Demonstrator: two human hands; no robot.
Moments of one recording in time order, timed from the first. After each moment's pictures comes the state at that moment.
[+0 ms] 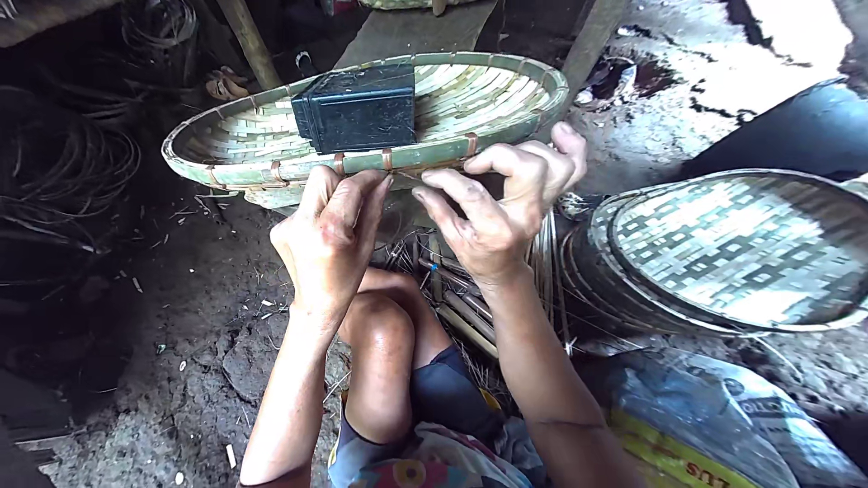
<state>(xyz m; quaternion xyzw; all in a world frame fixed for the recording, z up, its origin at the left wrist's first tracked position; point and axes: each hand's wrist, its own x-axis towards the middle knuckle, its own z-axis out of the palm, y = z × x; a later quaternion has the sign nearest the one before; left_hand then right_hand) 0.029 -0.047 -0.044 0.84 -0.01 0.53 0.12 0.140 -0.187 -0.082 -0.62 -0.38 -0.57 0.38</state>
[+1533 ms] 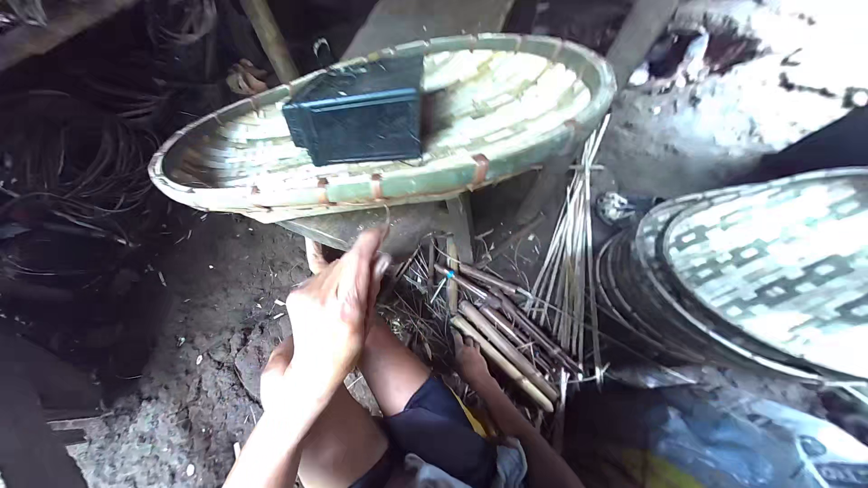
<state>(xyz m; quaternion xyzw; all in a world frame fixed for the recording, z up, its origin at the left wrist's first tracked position) 0.005 -0.057 -0.071 0.92 0.02 0.39 0.07 0.062 -0.255 -0.361 -0.94 -0.06 0.28 0.21</state>
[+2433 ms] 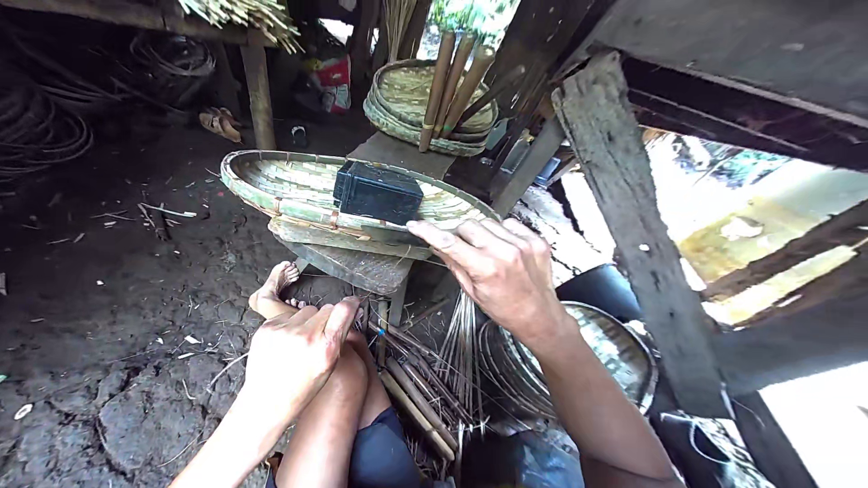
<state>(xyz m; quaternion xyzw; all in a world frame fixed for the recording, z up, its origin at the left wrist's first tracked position) -0.052 -0.037 -0.075 0.88 0.00 0.47 0.03 0.114 -0.221 0.025 -0.73 -0.56 -0.39 0.05</state>
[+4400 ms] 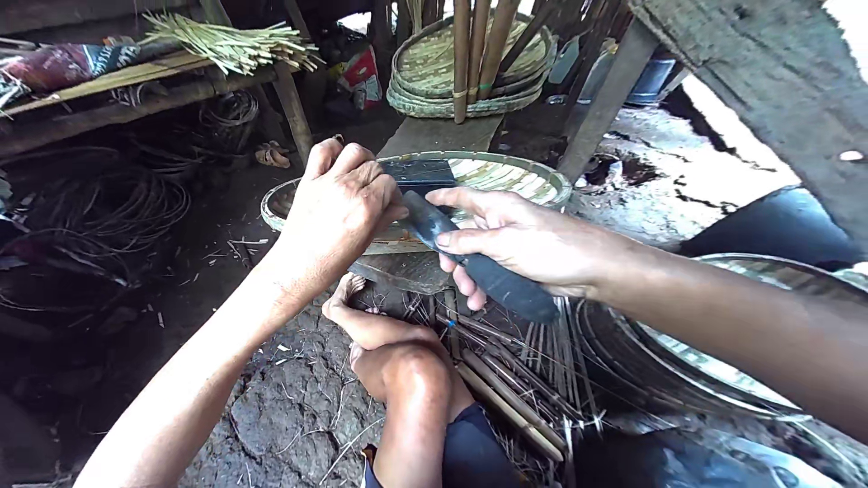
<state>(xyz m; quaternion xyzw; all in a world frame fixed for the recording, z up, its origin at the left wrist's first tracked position) 0.019 0.023 0.059 0.92 -0.20 0.34 -0.06 0.092 -0.187 0.075 -0.73 -0.29 0.34 0.51</state>
